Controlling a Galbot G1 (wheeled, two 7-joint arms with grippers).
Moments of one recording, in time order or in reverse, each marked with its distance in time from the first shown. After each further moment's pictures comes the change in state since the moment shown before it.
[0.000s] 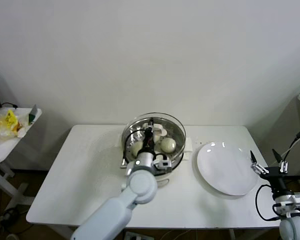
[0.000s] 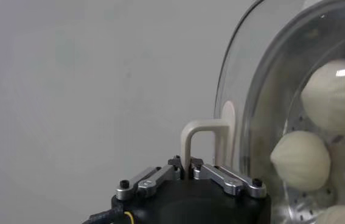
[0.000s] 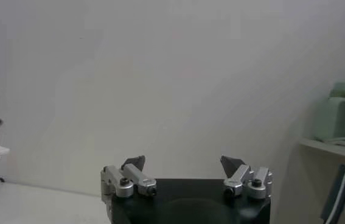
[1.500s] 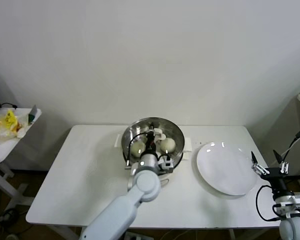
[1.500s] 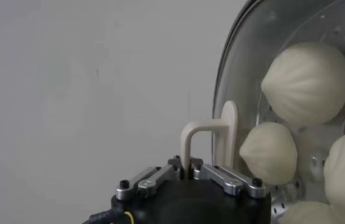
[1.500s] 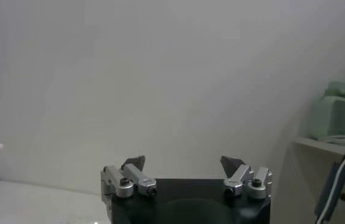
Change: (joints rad) left arm 0.007 -0.045 -0.022 0.117 0.066 -0.002 0.005; right arm 0.012 0.018 0.013 -0.016 -0.021 0.006 -0.015
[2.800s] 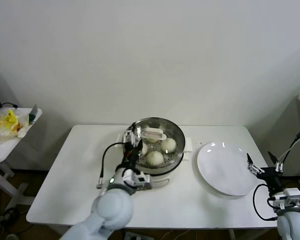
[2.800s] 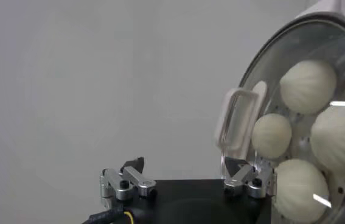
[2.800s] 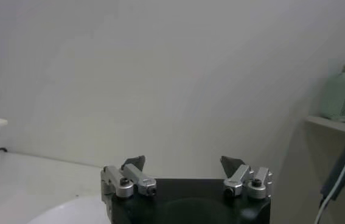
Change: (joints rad) left arm 0.237 0.228 -0.133 -0.448 -0.307 0.001 -0.044; right arm 0.015 -0.013 -0.029 0.036 -0.042 -0.173 0.026
